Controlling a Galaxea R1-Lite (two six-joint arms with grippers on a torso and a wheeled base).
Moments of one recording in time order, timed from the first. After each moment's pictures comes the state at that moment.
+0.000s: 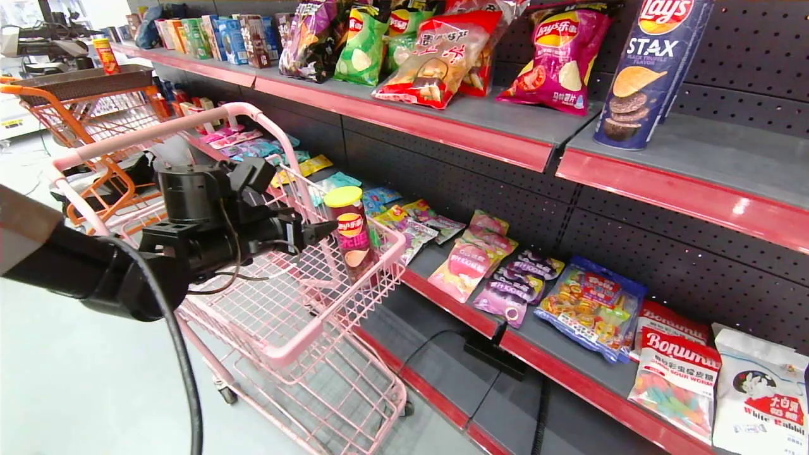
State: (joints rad) left arm -0.21 1.98 -0.95 -0.79 -0.33 0.01; right arm 0.00 0.00 0.00 0.00 -0.01 0.00
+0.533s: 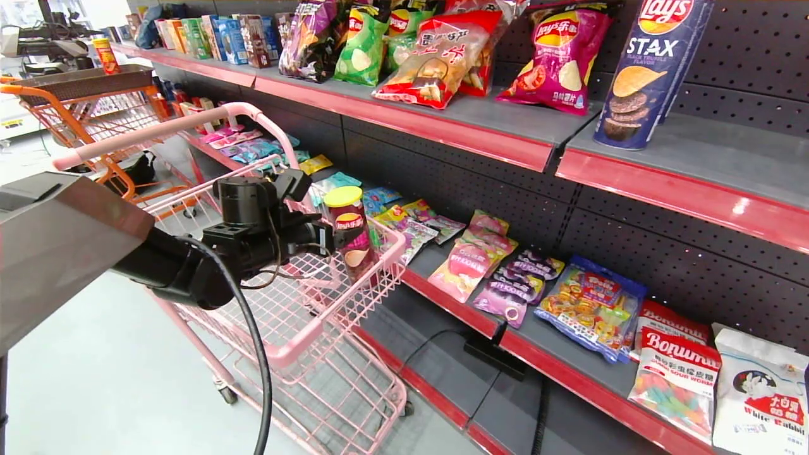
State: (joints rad) left arm -0.26 2.15 -1.11 -0.80 -0.31 0.01; right arm 0.00 0.00 0.00 0.00 -0.01 0.00
